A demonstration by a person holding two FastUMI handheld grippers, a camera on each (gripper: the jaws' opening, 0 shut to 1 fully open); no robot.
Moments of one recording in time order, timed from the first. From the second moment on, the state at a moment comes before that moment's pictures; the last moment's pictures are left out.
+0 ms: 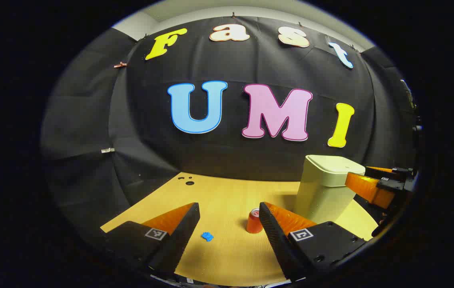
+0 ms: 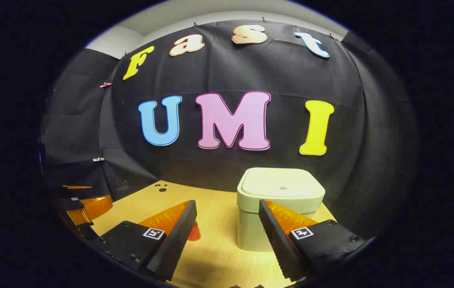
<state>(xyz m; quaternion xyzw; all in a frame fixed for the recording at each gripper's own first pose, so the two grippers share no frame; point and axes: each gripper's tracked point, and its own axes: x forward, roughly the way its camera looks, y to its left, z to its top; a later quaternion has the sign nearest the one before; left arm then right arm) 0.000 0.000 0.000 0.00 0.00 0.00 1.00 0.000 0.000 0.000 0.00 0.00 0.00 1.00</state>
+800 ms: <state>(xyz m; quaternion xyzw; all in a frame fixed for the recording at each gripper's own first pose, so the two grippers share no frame) 0.028 -0.001 -0.025 0.01 0.05 -0.08 1.00 0.009 0.004 -0.014 0.01 0.03 -0.06 1.00</state>
